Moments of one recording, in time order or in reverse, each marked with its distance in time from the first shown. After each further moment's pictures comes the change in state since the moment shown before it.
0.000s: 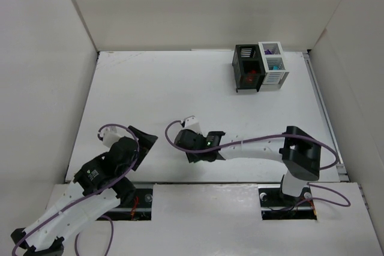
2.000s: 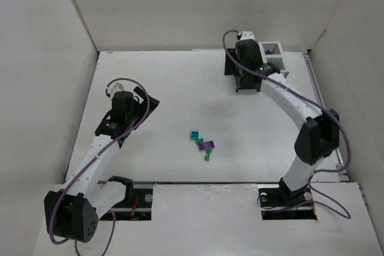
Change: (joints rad) left arm 0.548 0.639 0.159 0.612 0.379 0.530; right arm -0.863 0.060 0.484 0.138 -0.128 -0.518
